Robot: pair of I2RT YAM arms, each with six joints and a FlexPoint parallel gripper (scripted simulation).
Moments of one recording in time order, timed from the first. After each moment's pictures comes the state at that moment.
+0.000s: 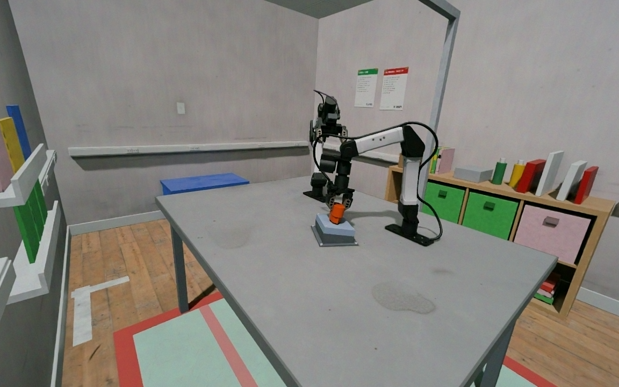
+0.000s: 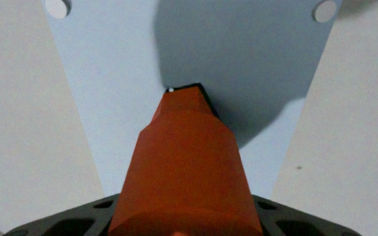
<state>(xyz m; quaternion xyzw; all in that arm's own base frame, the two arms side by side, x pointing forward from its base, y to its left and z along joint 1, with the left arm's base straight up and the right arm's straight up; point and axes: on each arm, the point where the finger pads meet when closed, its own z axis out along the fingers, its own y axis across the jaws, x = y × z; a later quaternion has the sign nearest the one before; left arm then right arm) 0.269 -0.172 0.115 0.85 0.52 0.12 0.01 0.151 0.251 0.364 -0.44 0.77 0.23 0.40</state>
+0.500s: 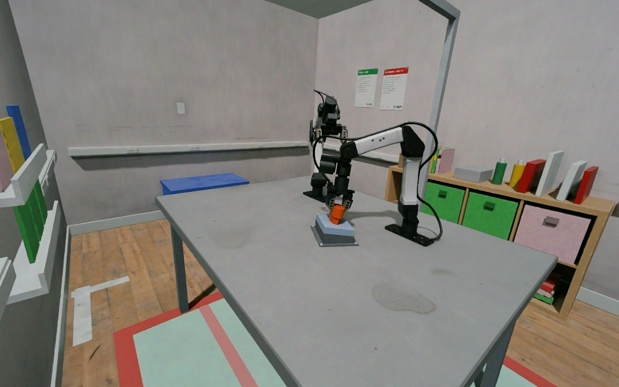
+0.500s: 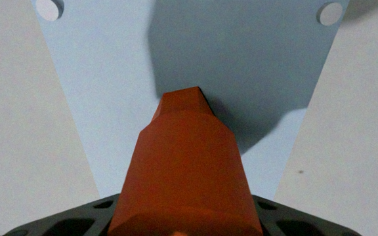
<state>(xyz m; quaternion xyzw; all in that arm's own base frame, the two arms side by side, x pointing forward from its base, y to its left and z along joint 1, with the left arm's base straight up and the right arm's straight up) 0.269 -0.172 0.110 0.85 0.52 0.12 0.01 0.151 0.251 0.364 -0.44 0.77 0.23 0.40</state>
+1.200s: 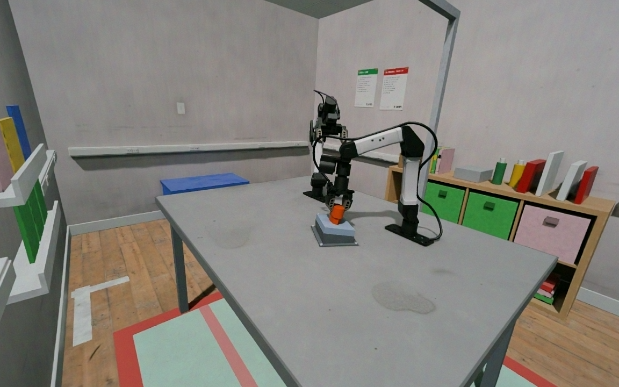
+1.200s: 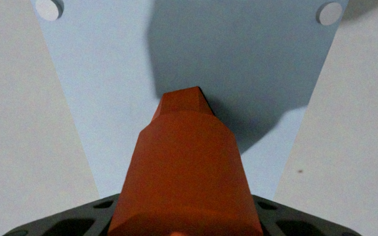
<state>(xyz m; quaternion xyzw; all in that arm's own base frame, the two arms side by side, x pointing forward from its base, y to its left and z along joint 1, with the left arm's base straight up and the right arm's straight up) 0.269 -0.172 0.110 0.85 0.52 0.12 0.01 0.151 0.251 0.364 -0.44 0.77 0.23 0.40</state>
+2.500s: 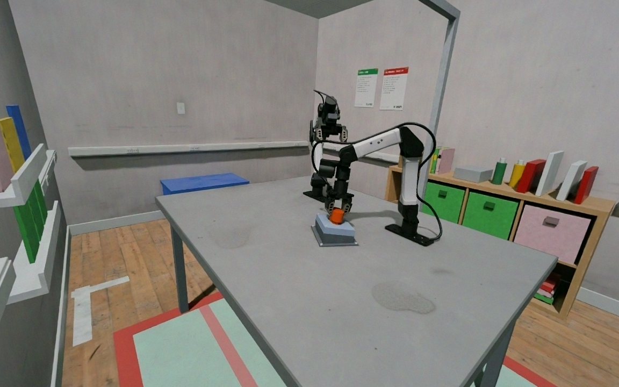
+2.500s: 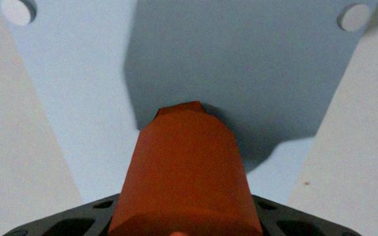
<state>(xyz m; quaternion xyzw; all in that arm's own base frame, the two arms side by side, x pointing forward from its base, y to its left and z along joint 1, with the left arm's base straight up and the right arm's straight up) 0.271 -0.171 0.094 0.85 0.52 0.12 0.01 0.151 0.251 0.364 -0.44 0.77 0.23 0.40</state>
